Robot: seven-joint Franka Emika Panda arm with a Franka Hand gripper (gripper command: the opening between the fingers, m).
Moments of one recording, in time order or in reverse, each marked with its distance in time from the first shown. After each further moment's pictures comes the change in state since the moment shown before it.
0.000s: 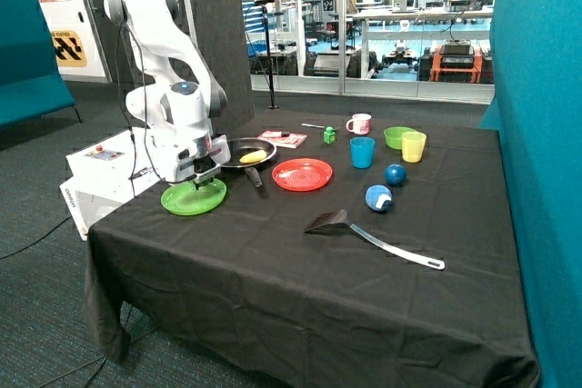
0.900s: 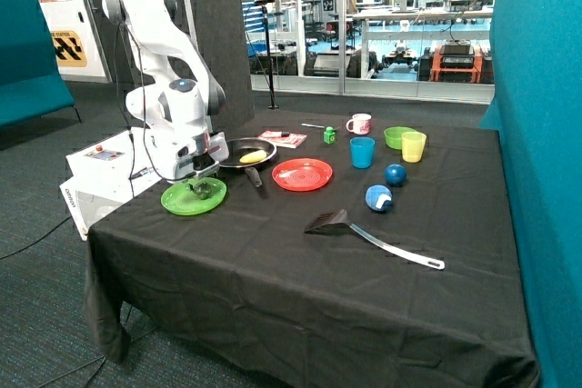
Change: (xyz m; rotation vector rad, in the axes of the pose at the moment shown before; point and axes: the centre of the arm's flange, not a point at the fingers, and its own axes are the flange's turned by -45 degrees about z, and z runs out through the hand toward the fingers) arm -0.006 -0.003 -0.008 0.007 0.007 -0.038
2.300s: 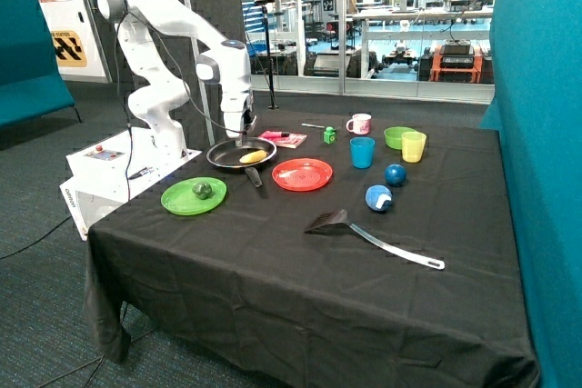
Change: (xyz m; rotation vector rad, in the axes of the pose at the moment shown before) arm -0.005 -0.189 -0.067 -0.008 -0.015 -0.613
